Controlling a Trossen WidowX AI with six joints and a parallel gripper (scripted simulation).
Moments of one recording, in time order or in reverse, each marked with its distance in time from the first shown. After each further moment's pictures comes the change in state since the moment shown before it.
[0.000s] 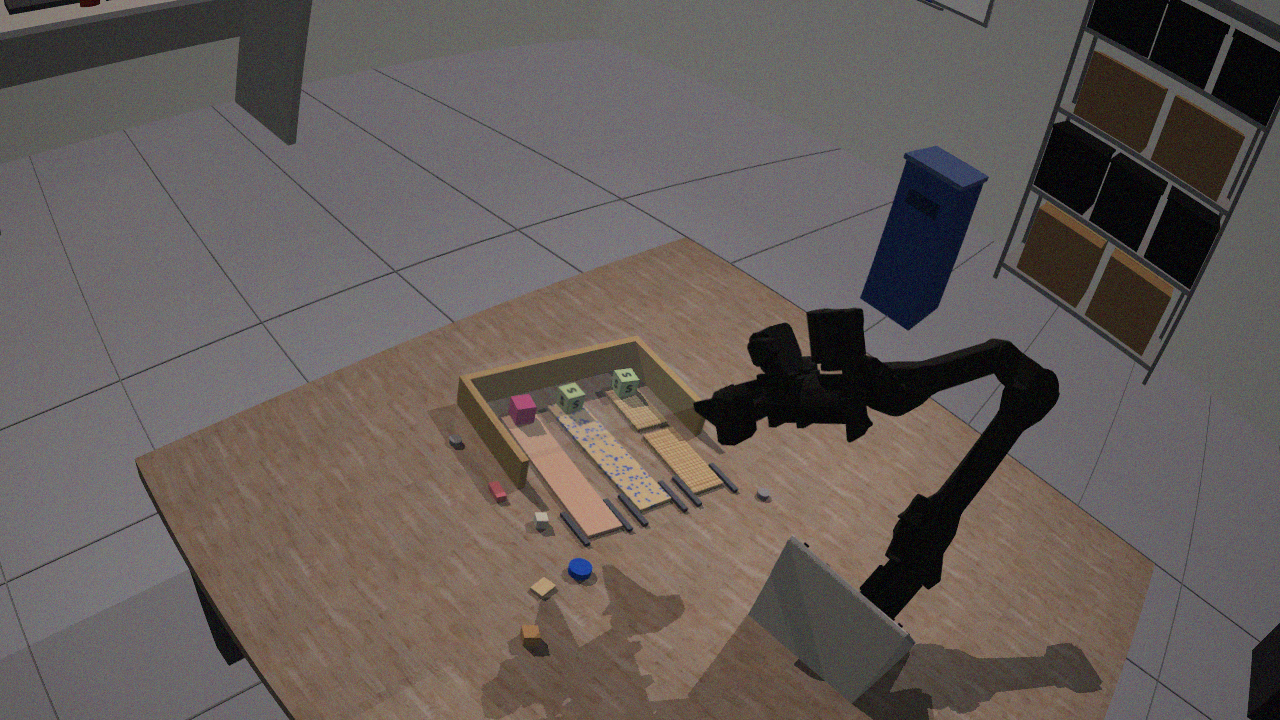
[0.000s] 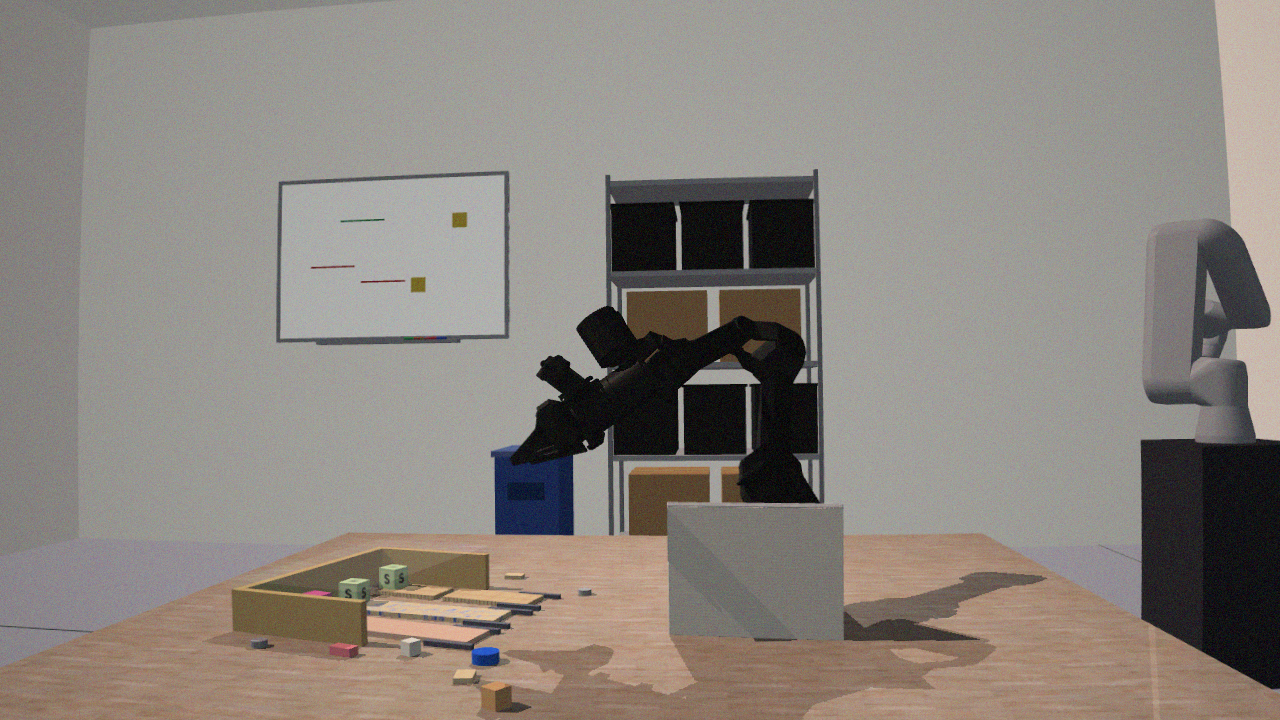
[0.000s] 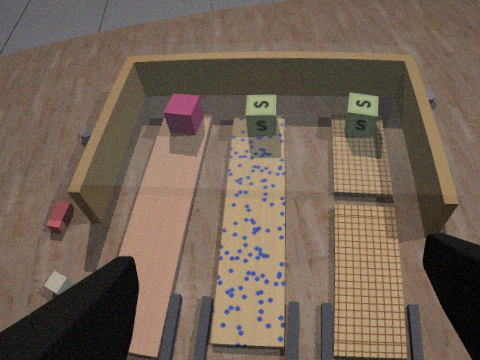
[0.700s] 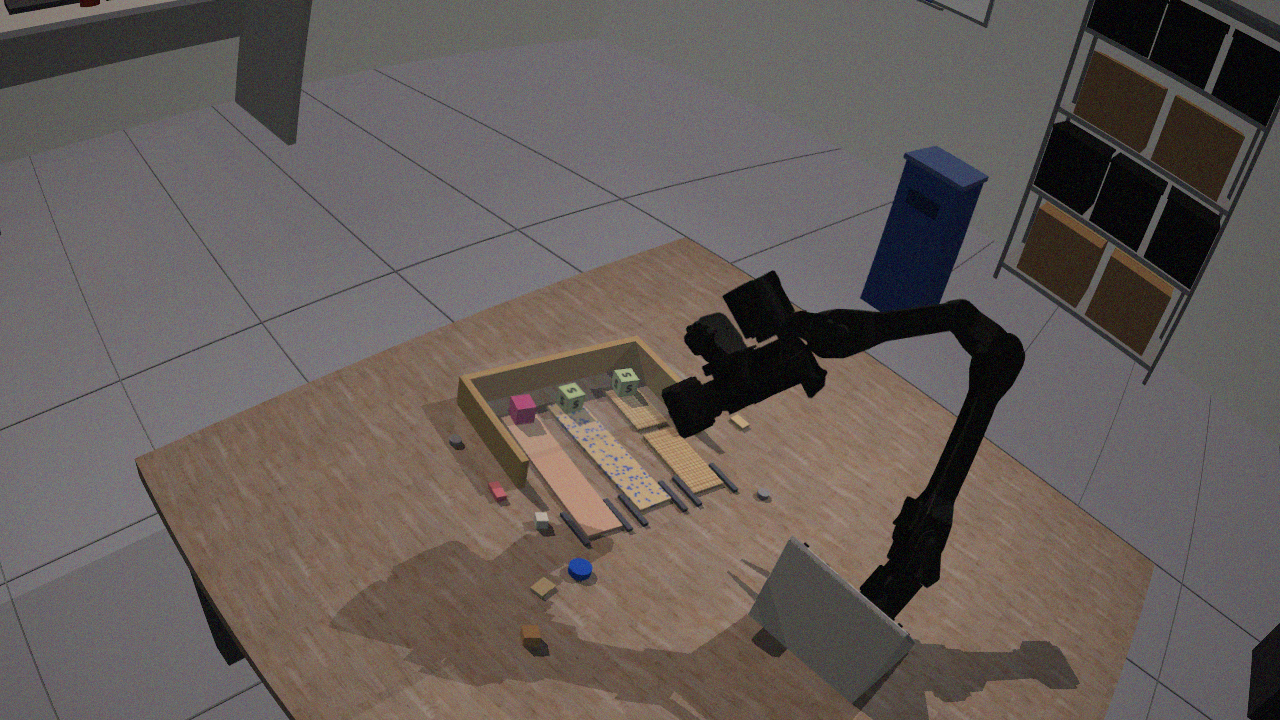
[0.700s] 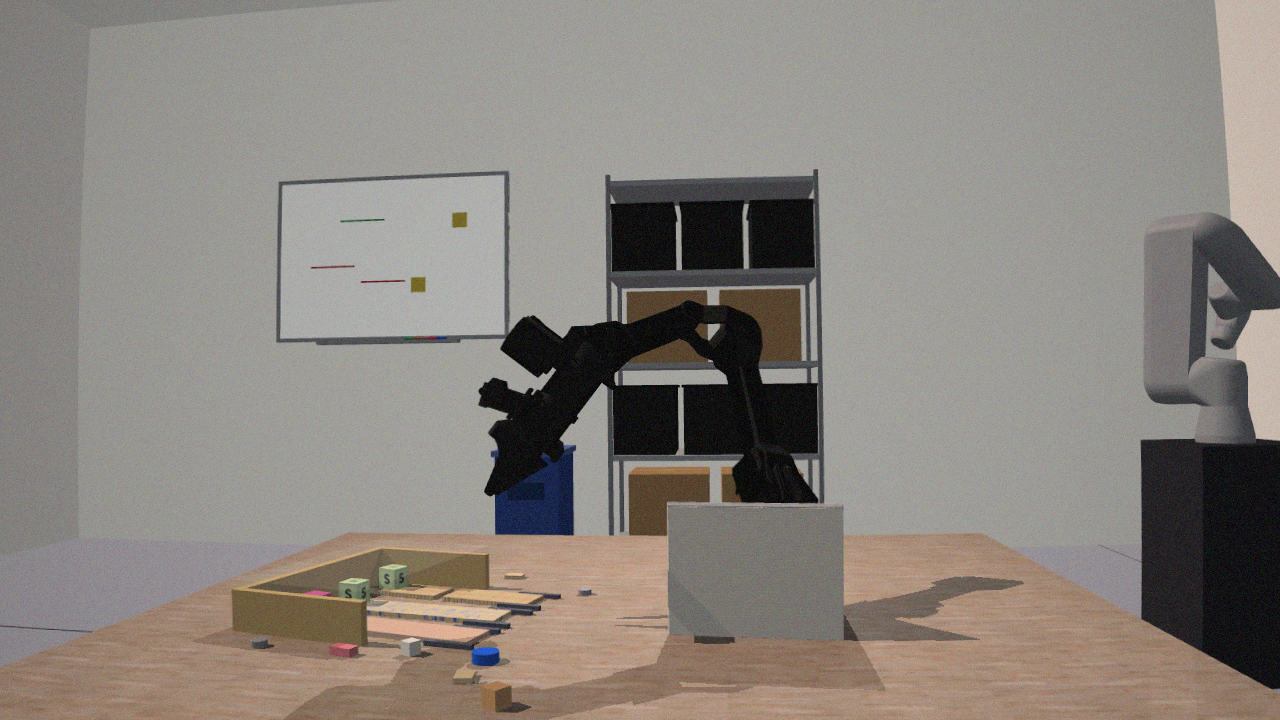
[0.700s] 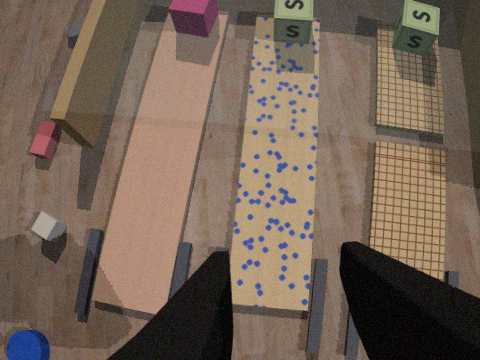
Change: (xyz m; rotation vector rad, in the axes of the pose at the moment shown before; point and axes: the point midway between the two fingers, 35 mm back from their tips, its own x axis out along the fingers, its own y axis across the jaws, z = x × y) arm 0.054 0.013 -0.002 -0.026 0.323 0.026
